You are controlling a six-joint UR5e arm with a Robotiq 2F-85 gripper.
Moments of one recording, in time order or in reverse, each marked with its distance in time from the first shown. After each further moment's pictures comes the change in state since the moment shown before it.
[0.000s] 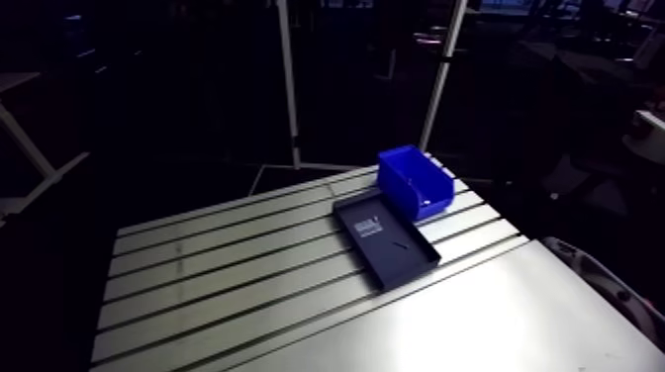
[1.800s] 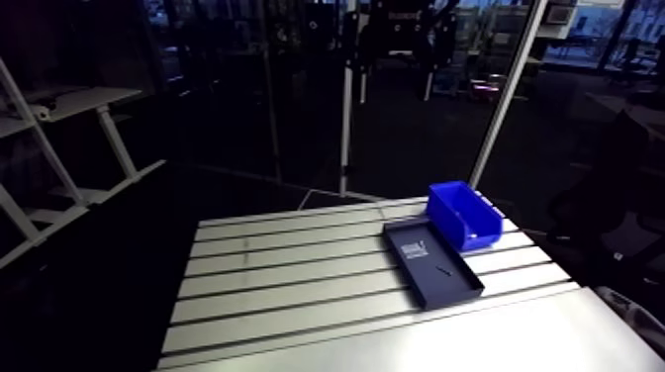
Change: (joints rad) arm 0.195 -0.119 0.032 0.160 0.028 0.844
